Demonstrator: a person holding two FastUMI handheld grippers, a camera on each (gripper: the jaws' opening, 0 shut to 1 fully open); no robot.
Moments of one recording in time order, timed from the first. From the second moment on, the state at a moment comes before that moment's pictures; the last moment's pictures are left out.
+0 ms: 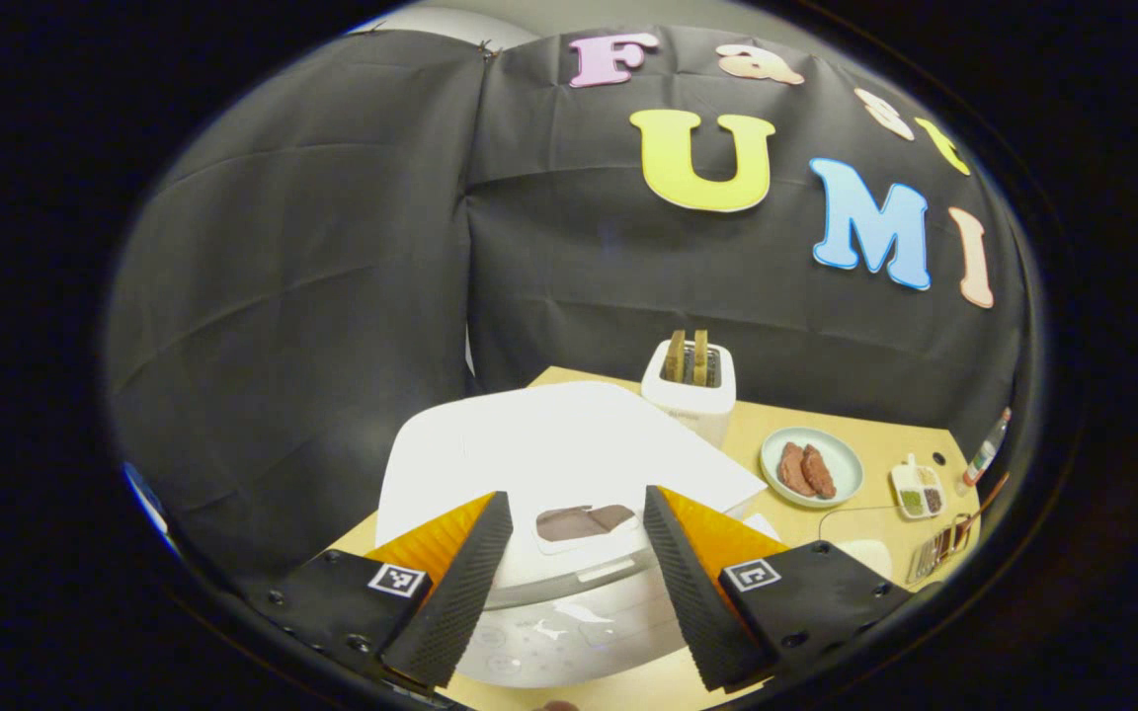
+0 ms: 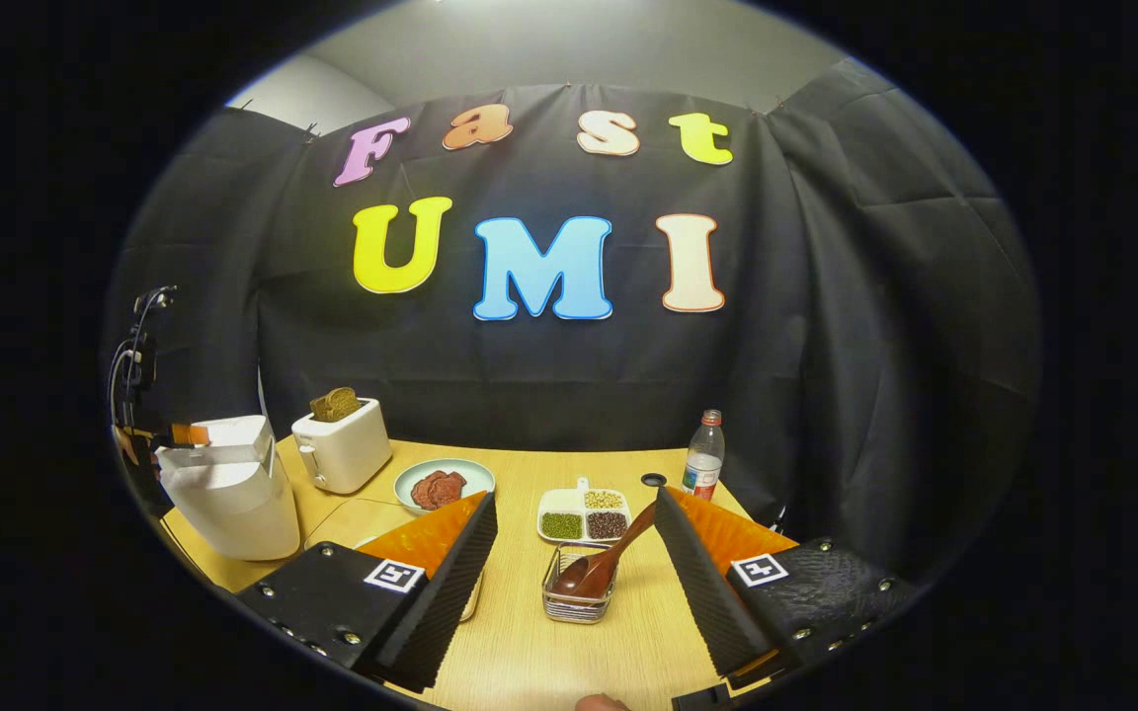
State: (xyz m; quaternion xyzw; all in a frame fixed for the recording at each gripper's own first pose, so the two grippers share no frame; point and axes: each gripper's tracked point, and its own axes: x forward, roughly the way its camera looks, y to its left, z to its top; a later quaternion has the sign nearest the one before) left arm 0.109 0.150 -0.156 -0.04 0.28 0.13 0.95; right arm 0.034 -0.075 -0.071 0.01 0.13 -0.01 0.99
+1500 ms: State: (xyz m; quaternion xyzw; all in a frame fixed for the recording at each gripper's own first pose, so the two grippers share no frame) left arm 0.063 0.064 0.004 0.03 0.05 0.02 1.00; right arm 0.026 -0.018 0.018 0.03 0.04 0.05 1.00
